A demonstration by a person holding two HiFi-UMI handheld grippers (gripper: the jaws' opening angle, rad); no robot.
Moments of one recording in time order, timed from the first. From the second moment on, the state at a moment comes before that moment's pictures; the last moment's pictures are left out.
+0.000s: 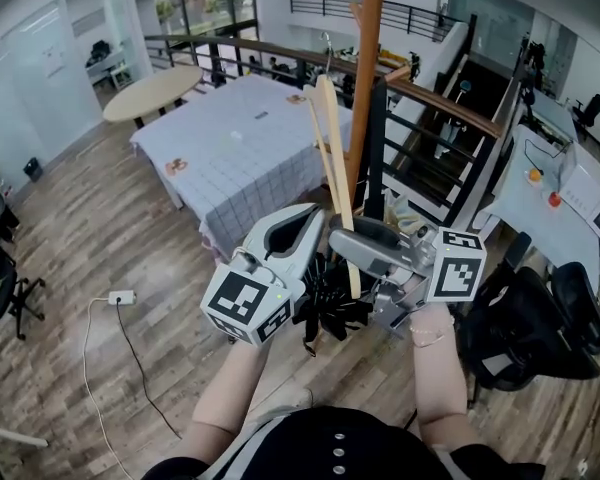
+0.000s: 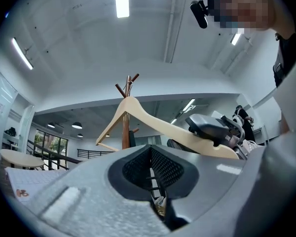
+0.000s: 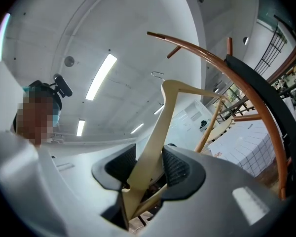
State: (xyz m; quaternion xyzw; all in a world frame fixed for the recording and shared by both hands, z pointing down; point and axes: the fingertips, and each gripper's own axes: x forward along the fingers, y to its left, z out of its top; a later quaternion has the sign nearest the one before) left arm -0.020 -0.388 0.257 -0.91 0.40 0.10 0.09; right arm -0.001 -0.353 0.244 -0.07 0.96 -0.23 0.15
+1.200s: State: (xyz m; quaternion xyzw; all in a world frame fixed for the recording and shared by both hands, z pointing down) left arm -0.033 -0.470 0.171 -0.91 0.38 0.11 0.15; right arm -0.005 -0.442 0.121 -0.06 0.96 -0.17 0.20
